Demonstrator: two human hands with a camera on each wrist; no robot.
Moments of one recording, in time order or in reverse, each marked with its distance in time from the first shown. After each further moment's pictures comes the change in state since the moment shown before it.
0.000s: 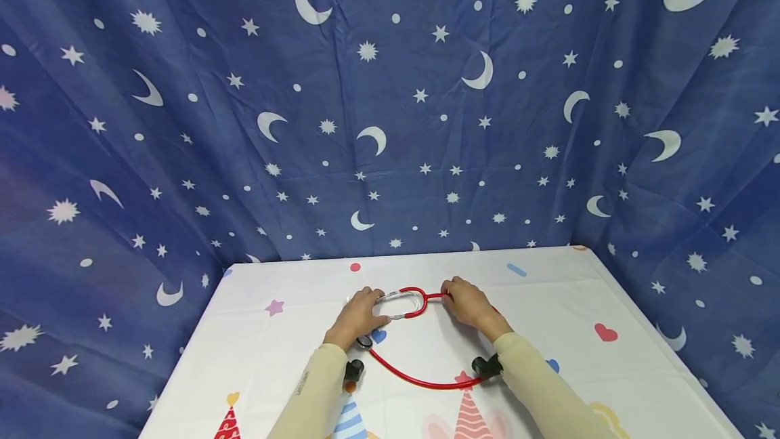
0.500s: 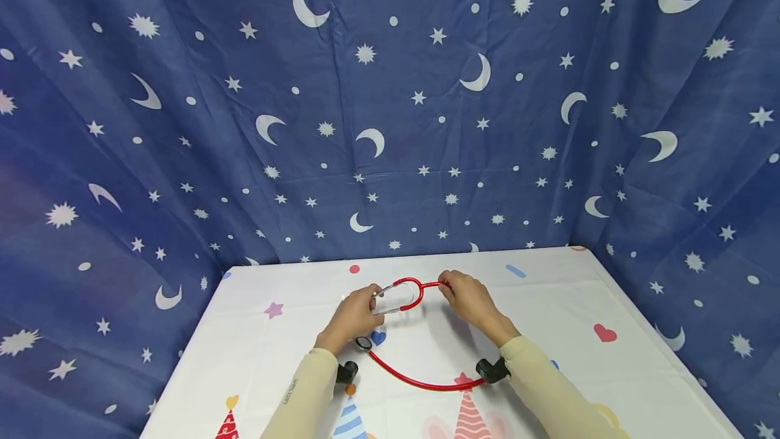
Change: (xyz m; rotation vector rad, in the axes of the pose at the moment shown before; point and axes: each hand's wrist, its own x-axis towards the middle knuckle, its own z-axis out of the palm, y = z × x) left_hand -0.003 0.002 -0.019 -0.084 0.043 0.098; right_hand -0.007 -0.016 -0.029 0.089 0.157 -0.042
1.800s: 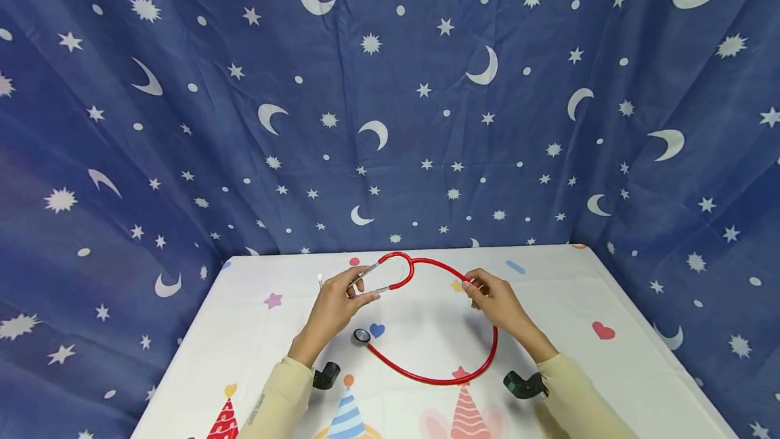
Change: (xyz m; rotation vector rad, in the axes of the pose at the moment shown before) left_hand -0.040 0.026 -0.051 -0.189 0.344 0.128; right_hand -0.038 0.016 -0.042 0.413 0.001 0.142
